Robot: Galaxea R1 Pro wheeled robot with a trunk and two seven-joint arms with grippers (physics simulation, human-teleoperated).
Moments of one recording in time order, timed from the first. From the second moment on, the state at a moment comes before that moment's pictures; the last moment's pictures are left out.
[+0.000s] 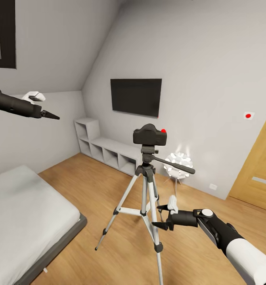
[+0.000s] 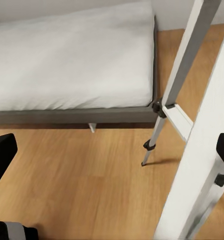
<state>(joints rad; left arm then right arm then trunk) -1.75 0.50 -0.33 -0.41 -0.22 0.74 -1.26 -0.72 -0.23 0.41 -0.57 -0.20 -0.13 1.09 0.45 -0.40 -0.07</state>
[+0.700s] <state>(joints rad) -1.75 0.50 -0.34 -0.33 -0.22 0.72 -1.25 -0.72 -0.28 0.16 -0.56 -0.20 -0.12 1.06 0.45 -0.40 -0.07</state>
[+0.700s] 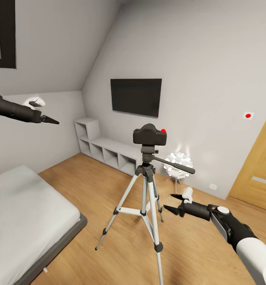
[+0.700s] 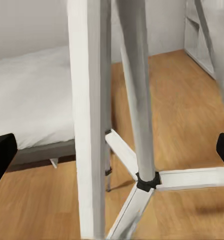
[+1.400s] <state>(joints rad) -1.73 0.50 -0.33 -0.03 -0.23 0.41 -1.23 -0.72 -0.36 0.06 -0.42 -0.20 -0.13 0.81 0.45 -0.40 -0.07</state>
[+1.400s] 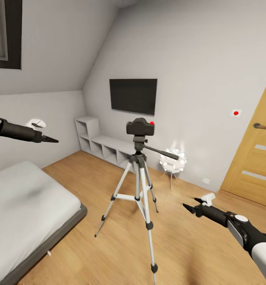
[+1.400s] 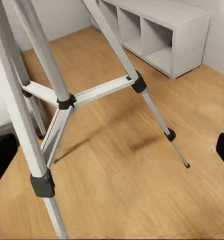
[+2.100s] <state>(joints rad) -1.58 0.46 -0.34 -0.02 -0.22 0.40 -0.95 -0.72 -0.41 0.05 -0.26 -0.19 -0.13 0.37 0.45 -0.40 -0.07</state>
